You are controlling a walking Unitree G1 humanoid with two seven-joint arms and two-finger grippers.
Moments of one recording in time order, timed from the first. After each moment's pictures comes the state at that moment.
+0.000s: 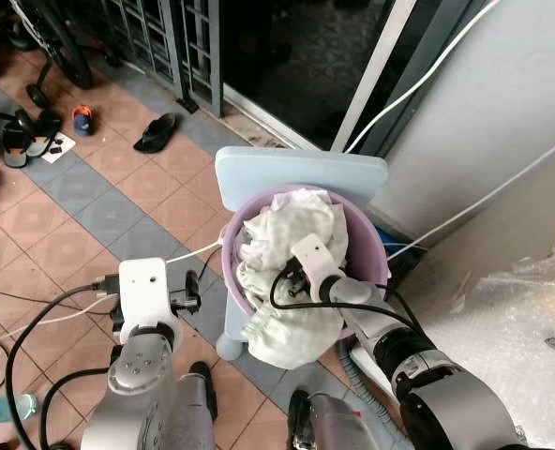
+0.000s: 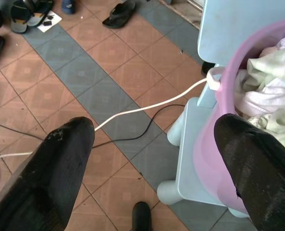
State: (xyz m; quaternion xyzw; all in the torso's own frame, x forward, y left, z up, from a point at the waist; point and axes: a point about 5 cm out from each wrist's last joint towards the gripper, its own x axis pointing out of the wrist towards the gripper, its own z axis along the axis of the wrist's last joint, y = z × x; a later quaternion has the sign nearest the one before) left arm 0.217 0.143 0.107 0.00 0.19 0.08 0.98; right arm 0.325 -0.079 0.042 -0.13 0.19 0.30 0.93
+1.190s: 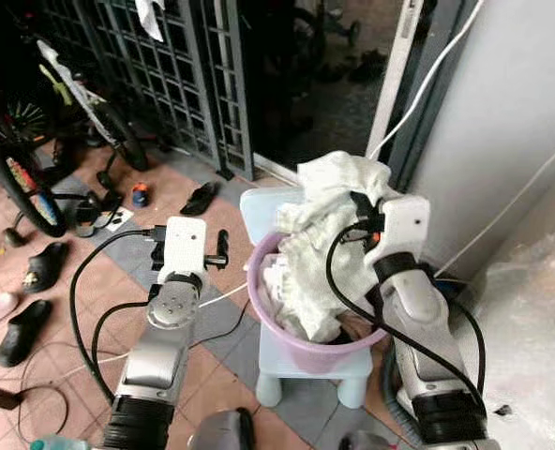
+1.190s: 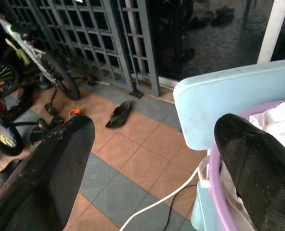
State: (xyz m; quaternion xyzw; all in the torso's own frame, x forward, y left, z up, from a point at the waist) left arm 0.284 0.131 0.091 0.07 0.10 0.00 0.99; right arm 0.283 -0.129 0.118 -0.04 -0.05 0.08 0.99
